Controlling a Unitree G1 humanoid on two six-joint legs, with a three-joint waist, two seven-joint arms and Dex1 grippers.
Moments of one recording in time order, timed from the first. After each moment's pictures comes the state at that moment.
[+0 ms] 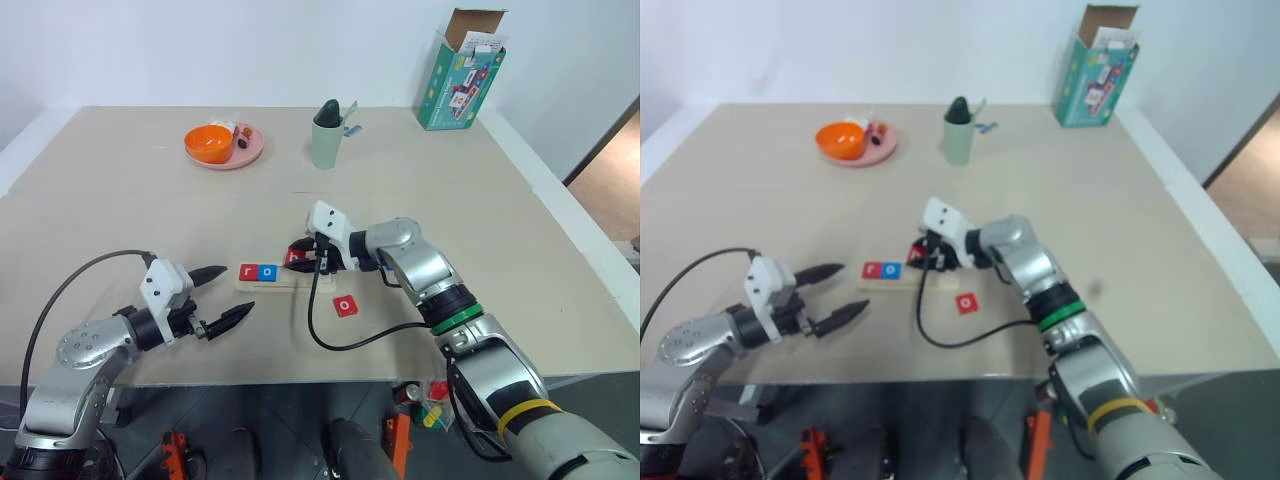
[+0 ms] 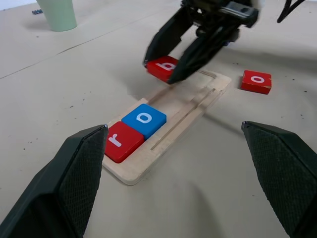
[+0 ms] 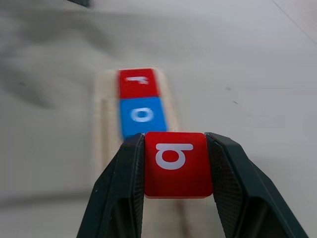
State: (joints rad) left arm -0.01 0.60 0.13 -0.31 -0.46 0.28 -0.83; right arm -0.93 -0.27 0.35 0.50 0.02 0.27 1.04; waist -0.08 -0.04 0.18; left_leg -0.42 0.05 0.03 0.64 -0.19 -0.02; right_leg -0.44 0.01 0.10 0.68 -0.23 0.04
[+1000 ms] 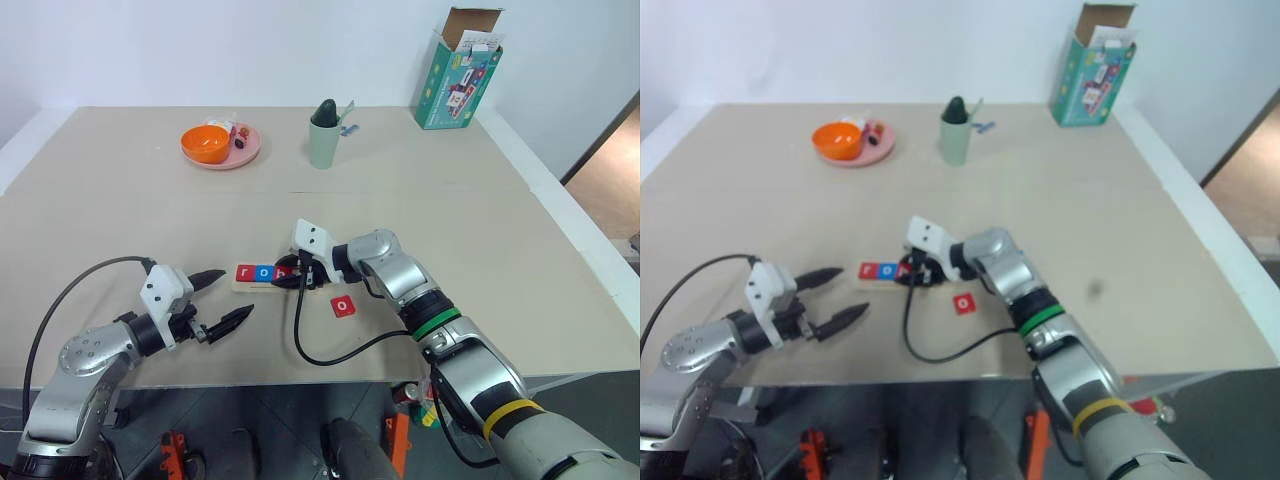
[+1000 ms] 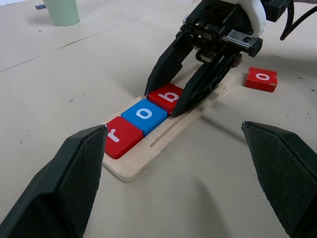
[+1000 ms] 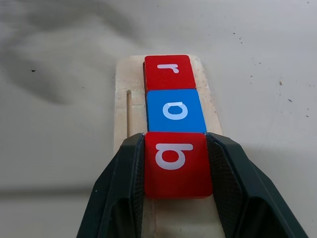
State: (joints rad) left arm 0.02 0.58 0.13 -0.32 -0.45 0.26 -0.81; right arm -0.92 -0.19 0.37 0.60 -0.03 0.19 1.08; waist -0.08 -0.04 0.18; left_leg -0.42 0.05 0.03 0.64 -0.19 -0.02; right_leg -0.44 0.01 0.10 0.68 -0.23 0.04
